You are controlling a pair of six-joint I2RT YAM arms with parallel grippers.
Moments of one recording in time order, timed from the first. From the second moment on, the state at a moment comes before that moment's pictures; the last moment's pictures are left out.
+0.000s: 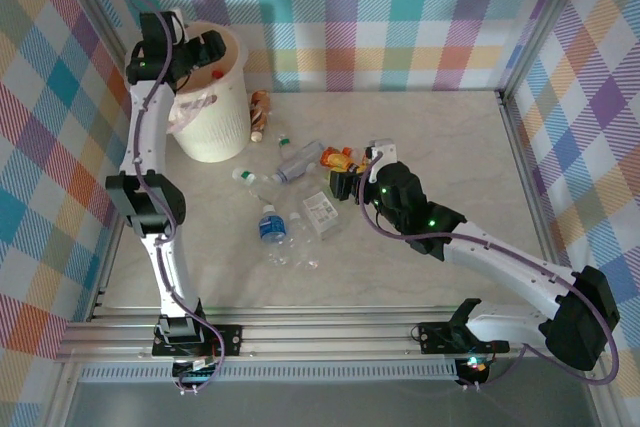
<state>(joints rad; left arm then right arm) 0.05 2.11 2.37 -0.72 0.20 -0.33 0.83 1.16 0.86 -0.05 0.33 0.40</state>
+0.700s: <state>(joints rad) -0.04 1.39 1.47 -0.38 0.35 -0.54 0.34 1.38 0.94 -0.30 -0.01 0.38</state>
